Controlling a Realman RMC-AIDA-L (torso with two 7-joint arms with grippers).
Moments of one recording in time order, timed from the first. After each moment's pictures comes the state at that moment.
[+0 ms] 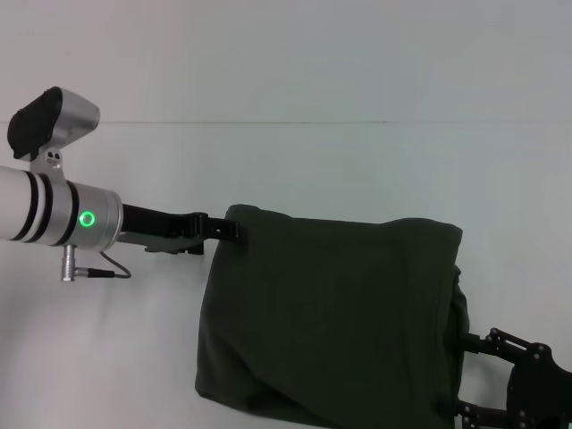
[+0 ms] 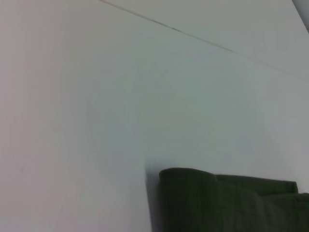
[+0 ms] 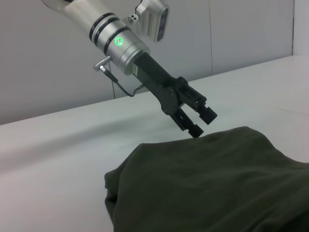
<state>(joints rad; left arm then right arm) -0.83 -2.01 0.76 0.41 2.32 1.11 -2.38 0.29 2.09 -0.53 -0.49 -2.08 -1.60 0.88</state>
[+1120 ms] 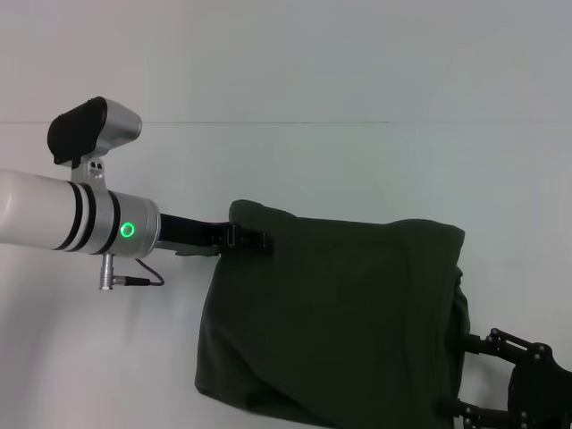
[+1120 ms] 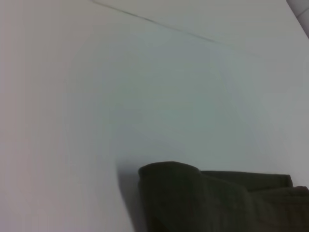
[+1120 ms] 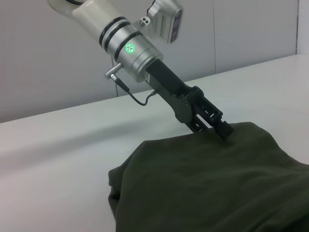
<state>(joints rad) -0.85 -2.08 0.79 0.43 2.33 1.05 -2.35 0.29 2.09 -0.53 -0.50 -2.09 -1.61 0.88</state>
